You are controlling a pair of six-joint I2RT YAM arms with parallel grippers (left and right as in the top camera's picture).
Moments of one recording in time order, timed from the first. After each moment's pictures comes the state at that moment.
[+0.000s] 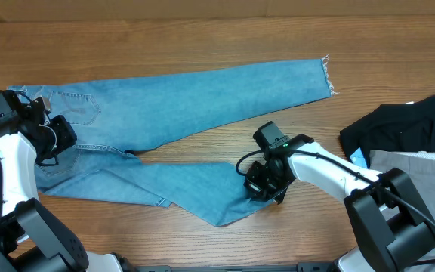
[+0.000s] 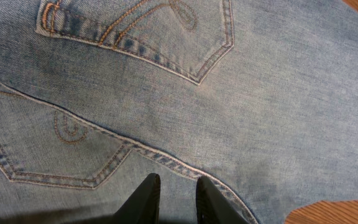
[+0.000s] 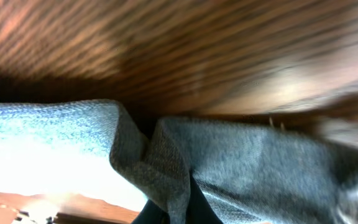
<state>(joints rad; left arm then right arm) 0.53 1.63 1.17 -0.76 0.26 -0.05 0.52 1.73 0.90 -0.74 -0.48 1.03</state>
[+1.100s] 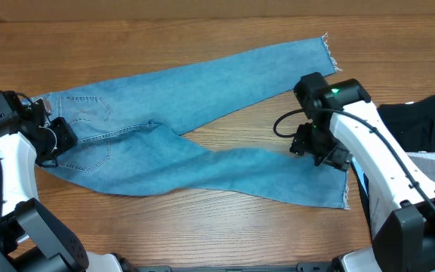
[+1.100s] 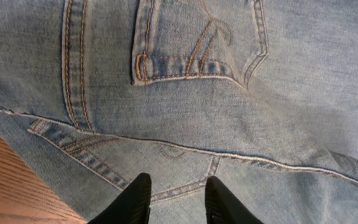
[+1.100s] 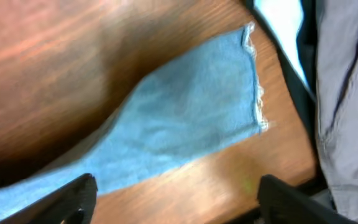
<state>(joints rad) 0.53 1.63 1.17 -0.78 0.23 -0.05 0.27 1.66 1.36 -1.40 0.14 0.76</state>
